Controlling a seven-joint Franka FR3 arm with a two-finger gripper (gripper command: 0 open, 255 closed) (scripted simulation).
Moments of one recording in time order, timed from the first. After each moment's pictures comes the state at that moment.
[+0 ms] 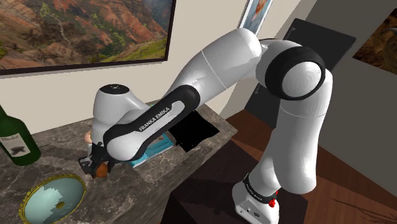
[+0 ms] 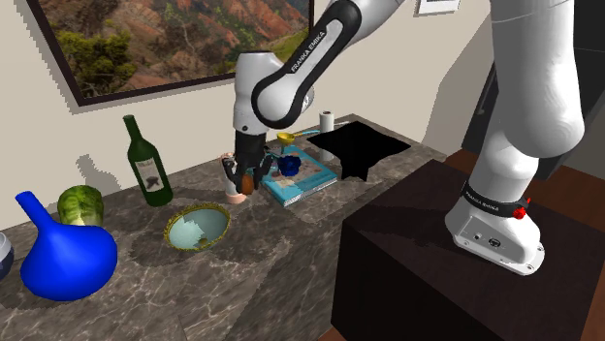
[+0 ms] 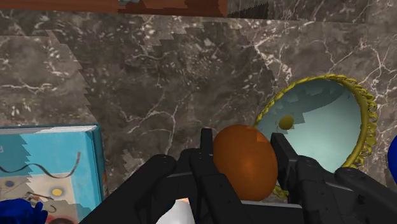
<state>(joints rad) 0.45 0.41 0.28 -2.09 0.10 2.60 0.71</state>
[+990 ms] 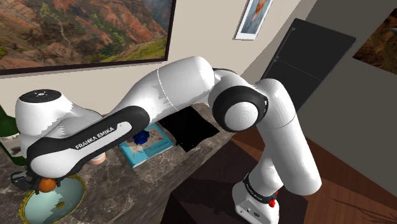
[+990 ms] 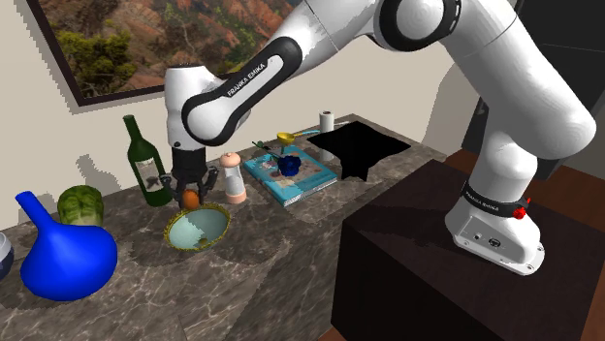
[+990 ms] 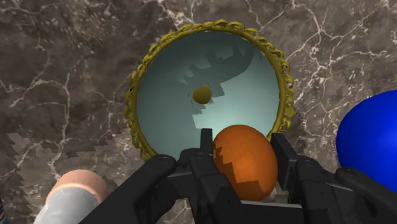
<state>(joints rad) 0.63 0.81 0.22 -1.45 -0.01 2.38 0.87</state>
